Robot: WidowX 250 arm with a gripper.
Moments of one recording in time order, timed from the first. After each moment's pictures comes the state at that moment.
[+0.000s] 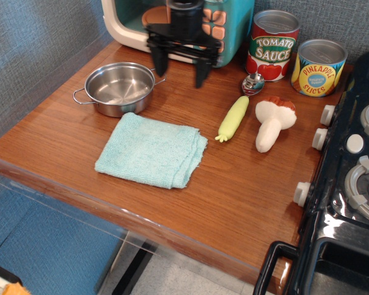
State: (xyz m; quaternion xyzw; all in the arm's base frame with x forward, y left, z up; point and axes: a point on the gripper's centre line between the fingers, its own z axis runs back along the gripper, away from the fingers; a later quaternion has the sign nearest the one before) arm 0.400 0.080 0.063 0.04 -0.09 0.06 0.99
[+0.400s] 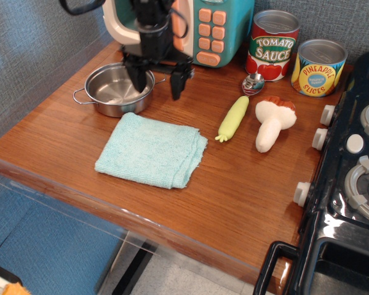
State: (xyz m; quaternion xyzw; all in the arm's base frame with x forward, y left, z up) arm 0.393 0.110 0.029 0.02 -0.10 0.10 0.99
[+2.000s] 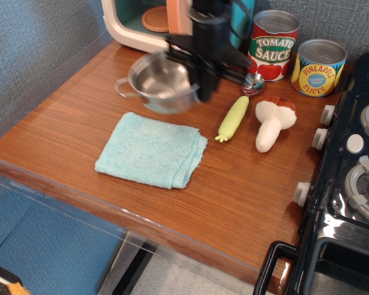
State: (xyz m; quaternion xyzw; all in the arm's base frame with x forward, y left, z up) arm 0.351 -0.014 0.082 0.04 -0.09 -0.04 0.99
